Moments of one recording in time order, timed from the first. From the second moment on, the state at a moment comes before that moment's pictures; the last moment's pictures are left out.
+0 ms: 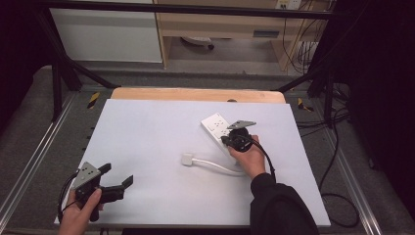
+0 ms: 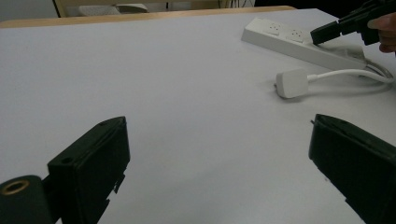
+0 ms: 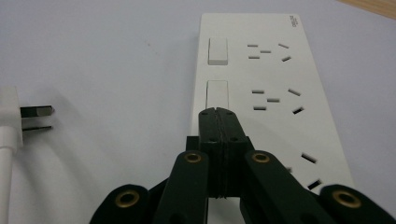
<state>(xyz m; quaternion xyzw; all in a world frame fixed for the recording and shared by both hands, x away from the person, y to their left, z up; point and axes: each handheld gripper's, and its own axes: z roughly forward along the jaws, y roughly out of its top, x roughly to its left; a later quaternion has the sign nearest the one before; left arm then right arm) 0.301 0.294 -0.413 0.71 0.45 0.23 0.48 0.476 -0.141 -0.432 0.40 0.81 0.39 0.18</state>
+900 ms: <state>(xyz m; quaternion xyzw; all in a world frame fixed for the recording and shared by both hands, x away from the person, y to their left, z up) 0.301 0.293 -0.413 0.72 0.45 0.23 0.48 0.475 -0.142 -0.433 0.41 0.80 0.40 0.18</state>
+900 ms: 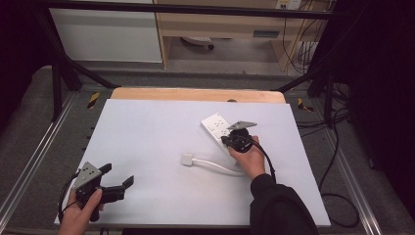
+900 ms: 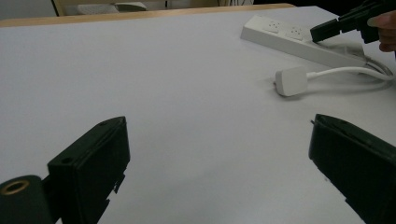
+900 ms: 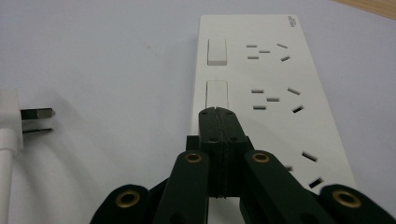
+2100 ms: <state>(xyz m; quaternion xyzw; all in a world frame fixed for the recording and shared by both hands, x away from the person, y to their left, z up) 0.301 0.293 -0.413 0.72 0.44 0.23 0.48 0.475 -0.139 -0.435 0.41 0.81 0.39 0.18</state>
